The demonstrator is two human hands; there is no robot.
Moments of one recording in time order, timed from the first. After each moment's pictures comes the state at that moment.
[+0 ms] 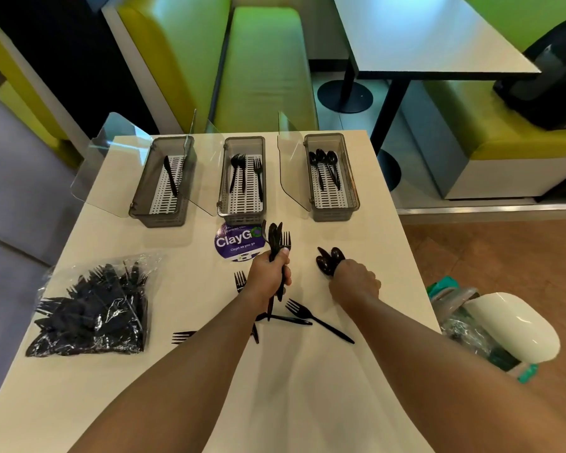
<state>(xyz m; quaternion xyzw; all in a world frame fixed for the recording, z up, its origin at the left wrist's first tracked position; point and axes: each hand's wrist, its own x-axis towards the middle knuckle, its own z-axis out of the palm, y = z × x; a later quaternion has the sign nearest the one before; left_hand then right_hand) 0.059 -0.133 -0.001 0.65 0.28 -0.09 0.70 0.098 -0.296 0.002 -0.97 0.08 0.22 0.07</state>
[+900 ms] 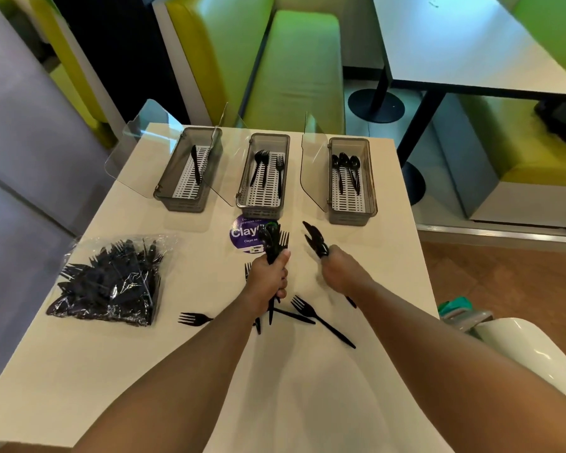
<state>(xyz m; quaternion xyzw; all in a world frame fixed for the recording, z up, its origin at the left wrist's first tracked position) 0.036 -0.130 -0.002 0.57 0.33 -0.06 0.75 0.115 -0.274 0.018 -0.93 -0.07 0.28 0.25</state>
